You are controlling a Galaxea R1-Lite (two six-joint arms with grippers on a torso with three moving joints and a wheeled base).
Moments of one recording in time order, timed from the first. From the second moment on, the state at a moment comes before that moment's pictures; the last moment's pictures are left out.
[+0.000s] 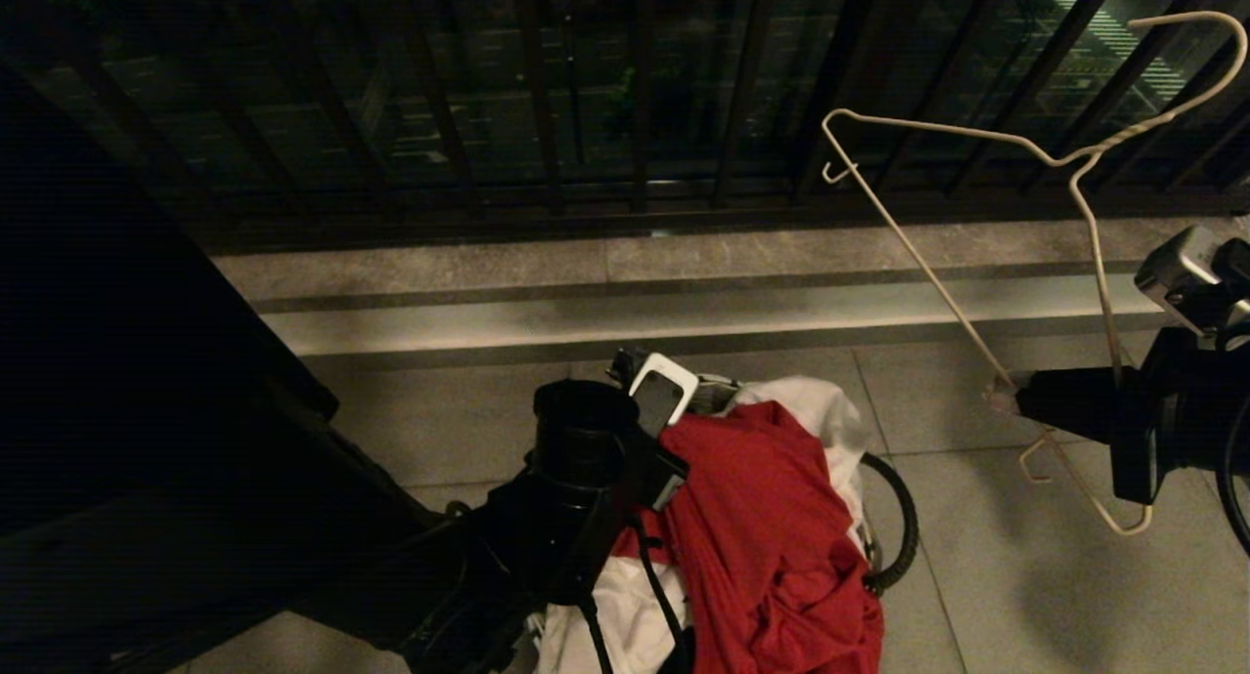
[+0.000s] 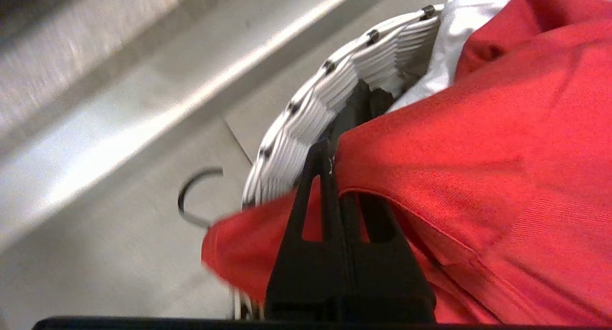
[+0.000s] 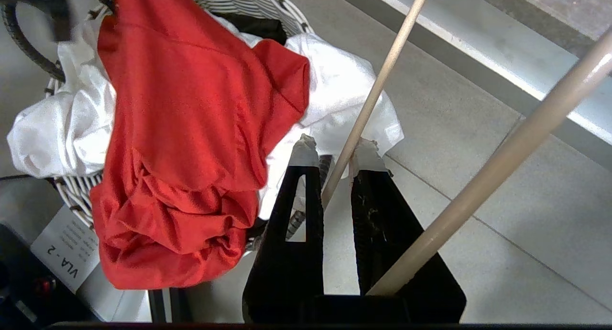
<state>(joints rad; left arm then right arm) -0.85 2.03 -0.90 -0.98 0.46 0.29 0.02 1.26 -0.81 -0.06 0.49 -0.44</state>
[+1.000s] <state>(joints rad) -0.89 1.66 -1.13 -0.02 0.23 -0.38 0.03 1.32 -0.90 -0.06 0.50 -0.31</state>
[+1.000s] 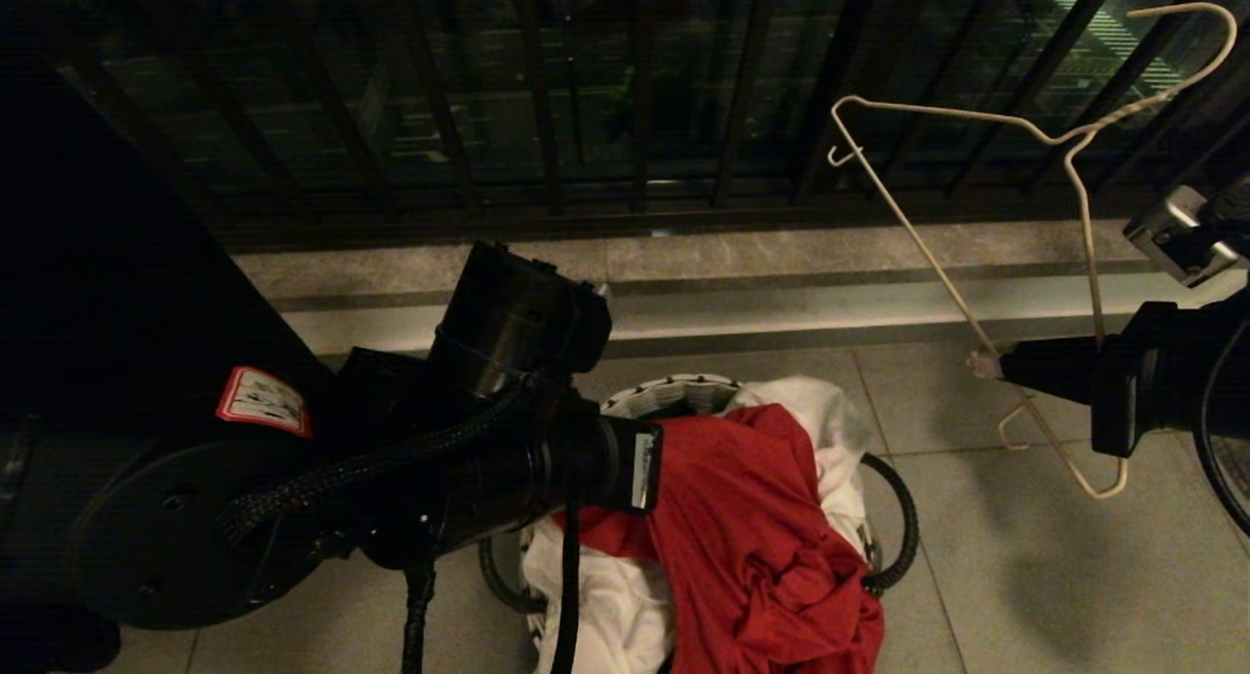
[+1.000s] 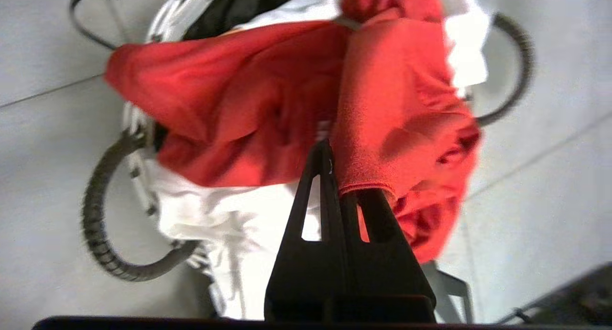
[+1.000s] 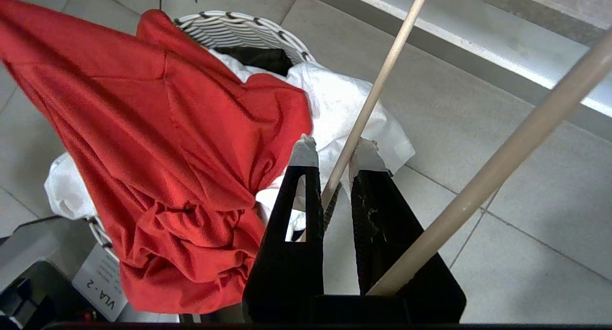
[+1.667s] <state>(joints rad) -0.89 1.60 -1.26 0.20 0.21 -0.45 0.03 1.29 -0.92 -0.06 0.52 -0.25</state>
